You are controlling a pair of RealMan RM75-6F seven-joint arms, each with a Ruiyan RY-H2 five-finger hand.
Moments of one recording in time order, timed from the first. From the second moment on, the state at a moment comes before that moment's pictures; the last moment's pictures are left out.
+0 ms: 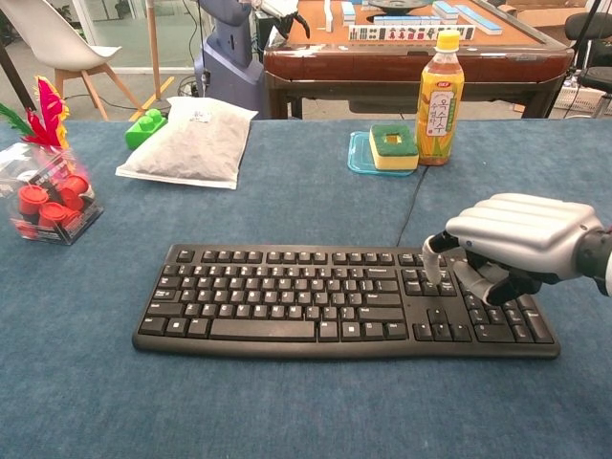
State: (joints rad) left arm -0.12 -1.24 -0.03 -1.39 1.53 1.48 -0.11; right arm 0.62 -1.41 0.03 -1.72 -1.16 0.90 -0.67
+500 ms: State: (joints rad) left arm -0.12 -1.23 -0.03 -1.39 1.52 1.47 -0.12; right arm 0.65 -1.45 0.01 -1.68 -1.15 0.90 -0.65
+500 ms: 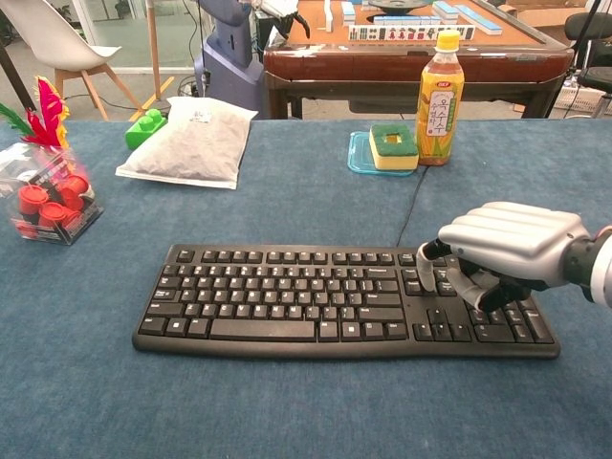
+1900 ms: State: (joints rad) left arm -0.11 -1.22 -0.01 -1.46 1.59 1.52 -0.06; right arm 0.24 -1.03 -0.14 -1.75 -1.62 1.48 -0.18
